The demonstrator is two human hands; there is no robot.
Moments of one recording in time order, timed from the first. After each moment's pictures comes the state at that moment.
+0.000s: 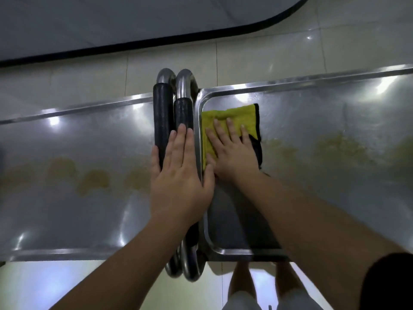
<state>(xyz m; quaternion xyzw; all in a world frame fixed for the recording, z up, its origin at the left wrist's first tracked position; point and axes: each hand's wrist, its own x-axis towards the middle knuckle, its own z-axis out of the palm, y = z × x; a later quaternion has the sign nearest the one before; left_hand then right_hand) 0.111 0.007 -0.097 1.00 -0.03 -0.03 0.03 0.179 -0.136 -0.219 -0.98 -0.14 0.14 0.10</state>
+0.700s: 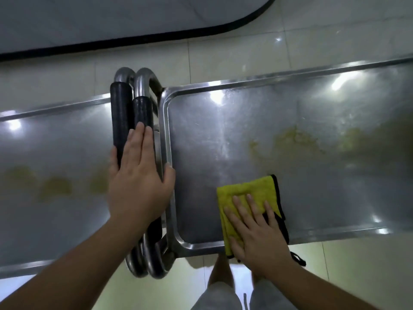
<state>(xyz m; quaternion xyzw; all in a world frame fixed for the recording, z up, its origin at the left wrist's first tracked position) 0.113 0.001 -0.087 1.00 -0.01 -0.05 0.04 -0.054 -0.249 -0.209 -0.98 -0.13 0.12 0.08</state>
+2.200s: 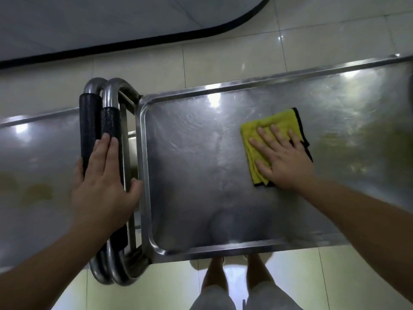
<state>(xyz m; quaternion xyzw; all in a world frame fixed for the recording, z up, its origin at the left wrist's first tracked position) 0.113 -0.008 -0.080 1.00 0.00 -0.06 0.00 0.122 -0.420 -0.225 -0.99 -0.12 0.12 0.03</state>
